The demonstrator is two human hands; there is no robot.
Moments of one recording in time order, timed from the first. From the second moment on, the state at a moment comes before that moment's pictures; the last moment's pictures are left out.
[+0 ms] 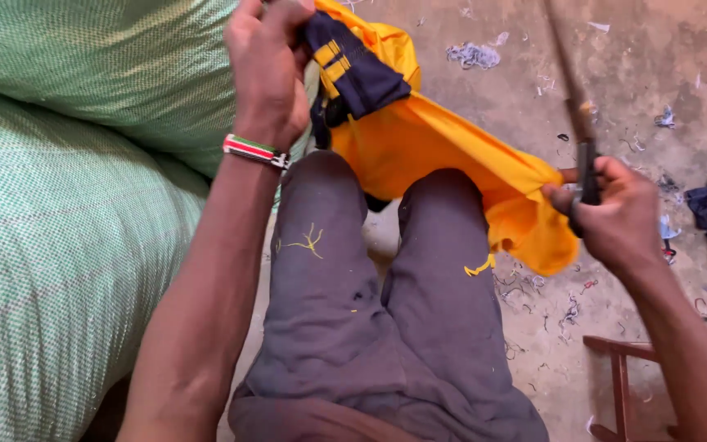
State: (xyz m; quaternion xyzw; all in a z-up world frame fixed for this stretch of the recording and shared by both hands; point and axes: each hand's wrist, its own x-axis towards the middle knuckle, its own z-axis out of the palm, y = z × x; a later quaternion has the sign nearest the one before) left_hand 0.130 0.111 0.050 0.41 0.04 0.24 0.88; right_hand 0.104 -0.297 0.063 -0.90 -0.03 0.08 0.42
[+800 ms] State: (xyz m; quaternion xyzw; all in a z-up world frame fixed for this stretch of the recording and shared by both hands) left_hand -0.078 0.089 0.005 0.81 -0.10 0.07 0.57; right_hand 0.010 -0.310 0.040 -0.89 0.09 0.29 0.35
